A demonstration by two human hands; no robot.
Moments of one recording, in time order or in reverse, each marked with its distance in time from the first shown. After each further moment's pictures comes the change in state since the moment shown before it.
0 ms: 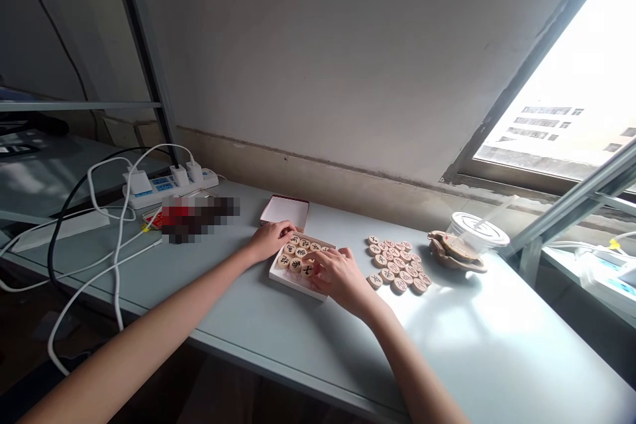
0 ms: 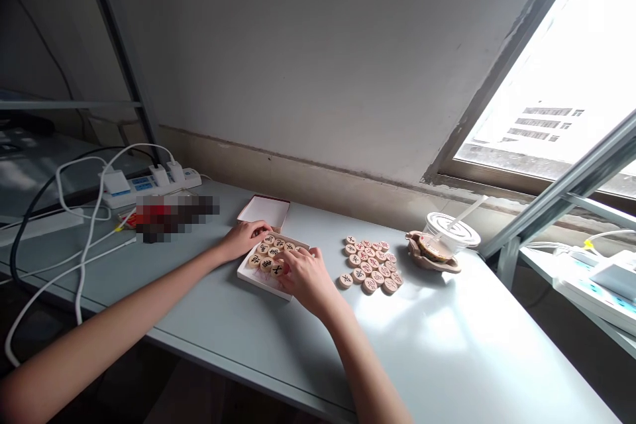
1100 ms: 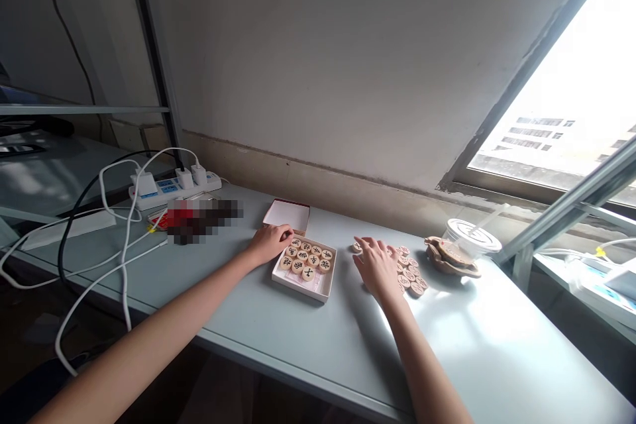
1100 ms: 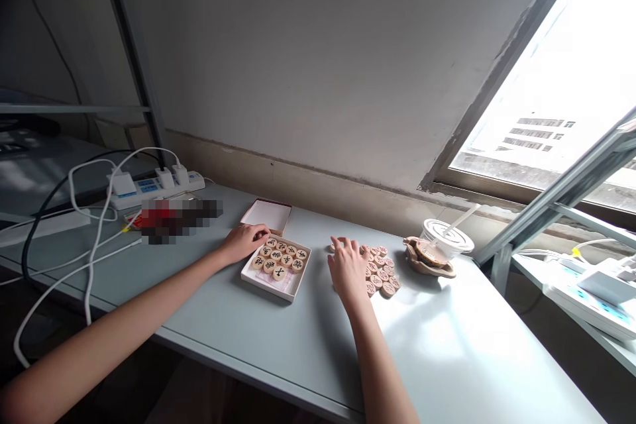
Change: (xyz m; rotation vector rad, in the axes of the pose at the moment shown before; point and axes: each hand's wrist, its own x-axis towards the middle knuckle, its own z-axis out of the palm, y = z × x) left_hand -0.005 0.005 -0.005 0.204 0.040 -0.050; right_hand -0.011 0.061 -0.005 -0.425 0.174 0.496
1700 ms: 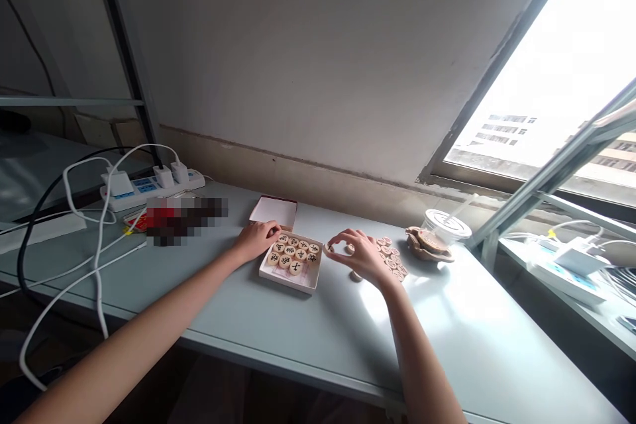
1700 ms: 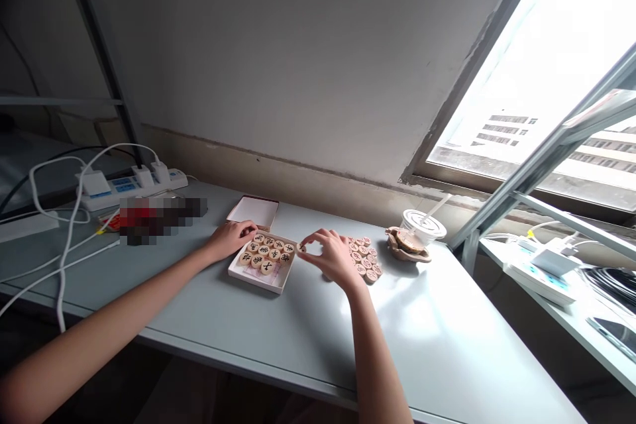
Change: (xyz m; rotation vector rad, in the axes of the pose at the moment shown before) left_hand 0.001 -0.006 0.003 -0.001 -0.009 0.020; right_hand -0.004 0.001 -0.035 0.392 -0.079 -0.219
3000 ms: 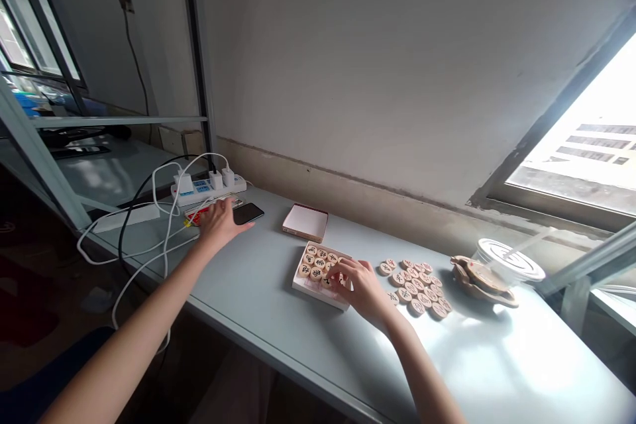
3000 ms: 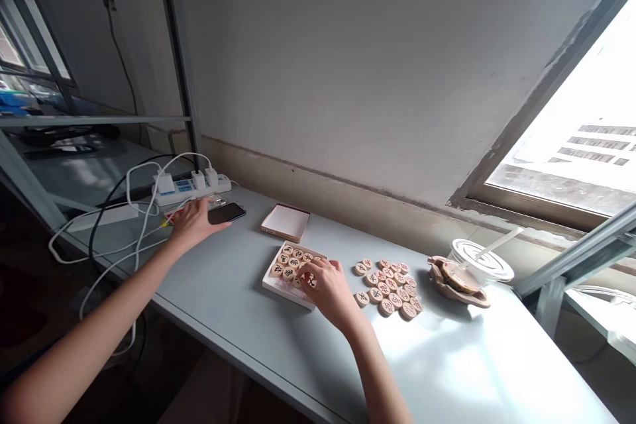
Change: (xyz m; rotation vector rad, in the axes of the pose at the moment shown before) left_hand -0.054 -0.074 -0.093 0.433 0.309 -0.564; right_hand -0.001 -0.055 0.018 0.096 -0.135 -0.244
